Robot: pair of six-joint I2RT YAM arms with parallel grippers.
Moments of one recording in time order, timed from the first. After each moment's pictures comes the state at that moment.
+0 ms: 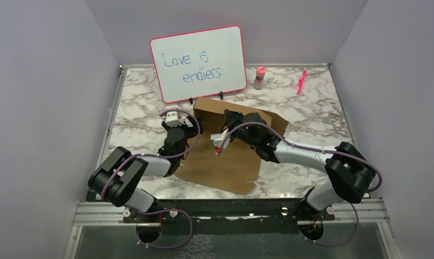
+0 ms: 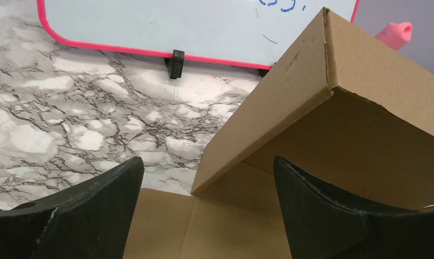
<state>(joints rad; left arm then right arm) -0.55 1.47 0.34 1.00 -0.46 -0.48 0.83 1.50 0.78 0.45 0.00 -1.57</state>
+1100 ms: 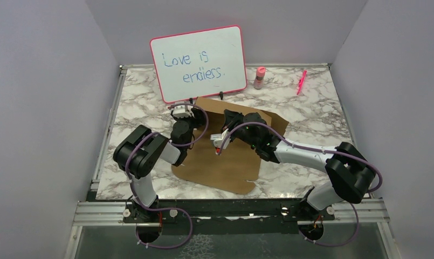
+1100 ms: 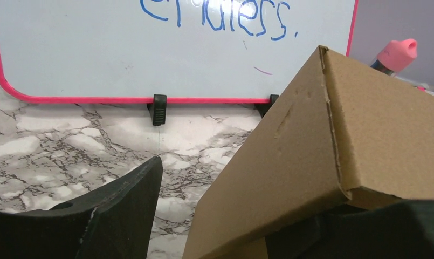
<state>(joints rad) -0.50 1.79 0.50 1.28 -0.40 -0.35 0.83 1.50 0.78 0.45 0.00 -1.57</state>
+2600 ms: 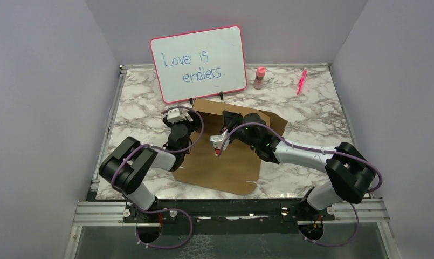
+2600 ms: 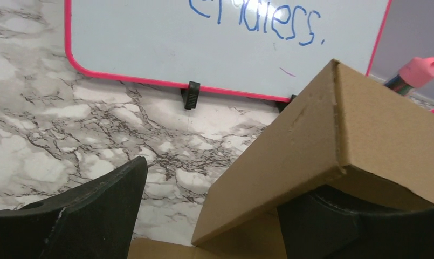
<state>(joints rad) -0.54 1.64 0.43 1.13 -0.57 -0.43 0.84 1.50 0.78 0.45 -0.02 -1.56</state>
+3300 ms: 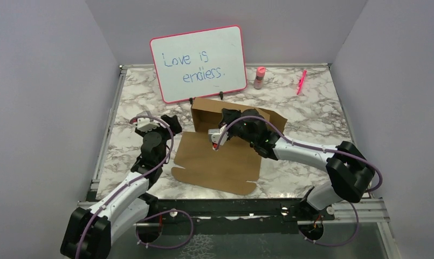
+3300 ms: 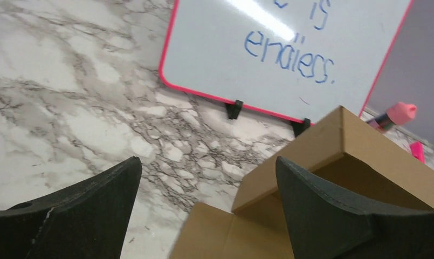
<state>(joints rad) -0.43 0.86 0.28 0.50 -0.50 -0.50 0.84 1.51 0.84 0.40 -0.02 -1.47</state>
